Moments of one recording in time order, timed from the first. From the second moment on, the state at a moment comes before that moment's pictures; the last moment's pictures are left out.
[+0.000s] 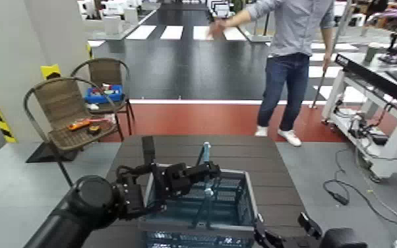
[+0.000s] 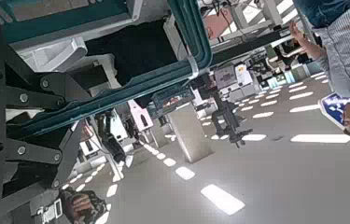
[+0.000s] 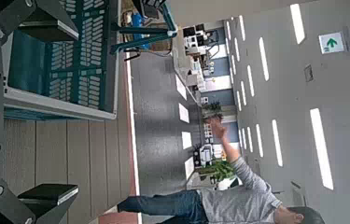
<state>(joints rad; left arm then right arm) -0.50 0.20 -0.30 -1.19 1.22 0.92 -0.58 0.45 -0.11 0.14 -2.02 -0.16 0.07 -0.07</state>
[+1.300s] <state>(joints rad) -0.54 0.19 -0.33 -0.99 1.19 0.85 -0.65 0.44 -0.12 0.15 -2.00 -0.17 0.05 -0.07</state>
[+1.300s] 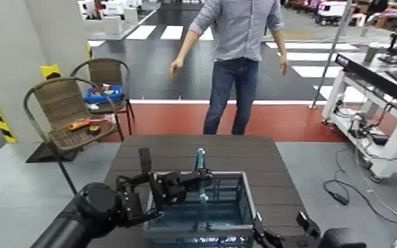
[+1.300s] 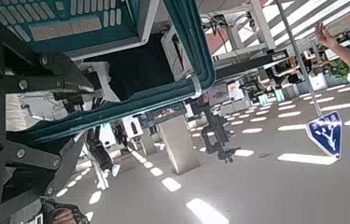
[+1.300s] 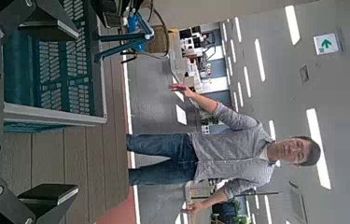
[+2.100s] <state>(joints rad) -0.48 0.20 -0.27 -1.11 1.07 0.74 -0.72 0.44 -0.12 0.15 -2.00 -0.18 0.04 -0.07</state>
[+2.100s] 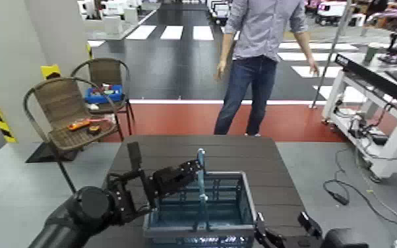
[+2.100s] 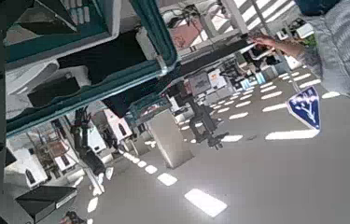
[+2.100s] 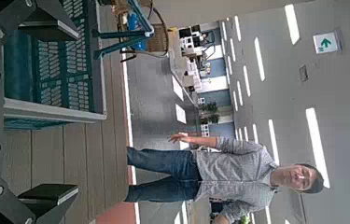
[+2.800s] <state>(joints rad) -0.03 0.19 -0.01 -1.68 0.73 0.32 -0.37 0.45 -0.12 0.13 -2.00 -0.17 0.04 -0.07</state>
